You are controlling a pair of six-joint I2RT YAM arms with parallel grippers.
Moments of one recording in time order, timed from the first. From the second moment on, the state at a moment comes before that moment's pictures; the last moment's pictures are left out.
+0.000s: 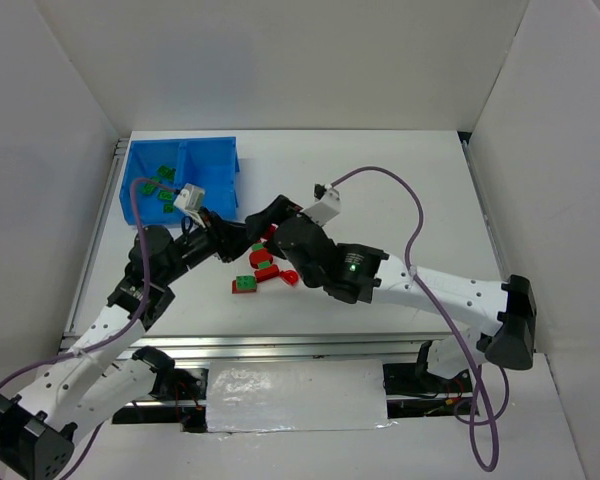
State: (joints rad) left arm -0.45 0.80 0.65 0.18 0.38 -0.61; right arm 1.18 1.40 1.29 -0.28 0.73 1.17
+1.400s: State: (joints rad) left arm -0.12 1.51 1.43 -0.55 -0.25 -0.64; right arm 0.88 1.53 1.11 -0.31 0.37 0.71
